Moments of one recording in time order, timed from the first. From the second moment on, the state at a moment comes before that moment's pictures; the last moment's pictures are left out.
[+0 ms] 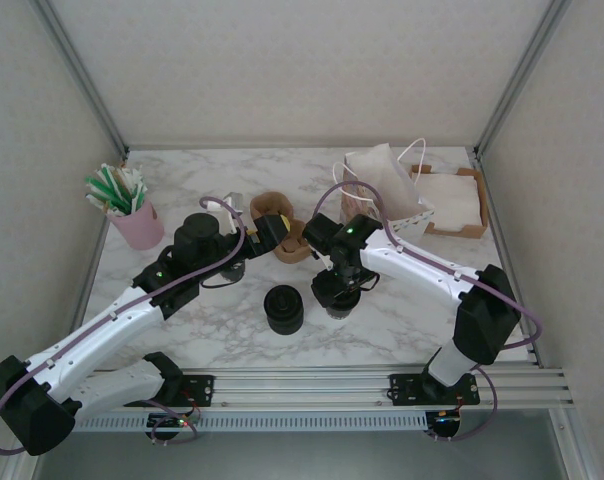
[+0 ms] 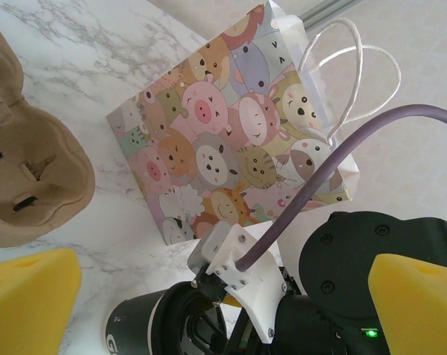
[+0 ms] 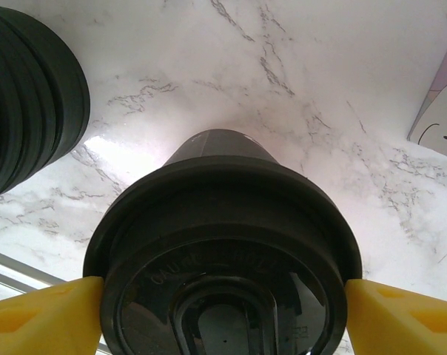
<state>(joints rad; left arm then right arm) -0.63 1.00 0.84 -0.13 0.15 -0.95 0.88 1.61 1.33 -1.23 0.05 0.25</state>
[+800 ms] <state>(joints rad) -0.63 1.00 0.84 -0.13 0.15 -0.95 0.86 1.61 1.35 -1.22 0.06 0.25</state>
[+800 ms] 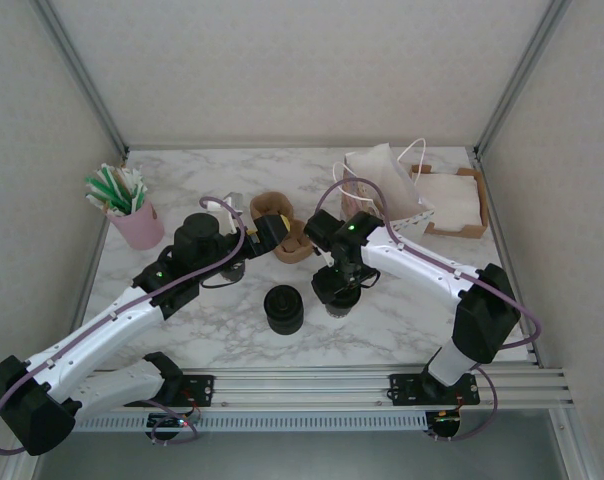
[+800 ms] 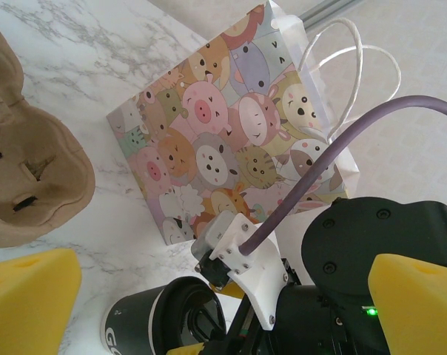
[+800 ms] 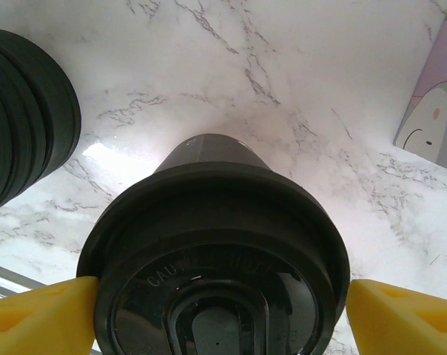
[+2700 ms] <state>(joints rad) -0.63 1.05 0.96 -0.16 0.11 -0.90 0.89 1.51 1.36 -1.25 0.05 0.30</state>
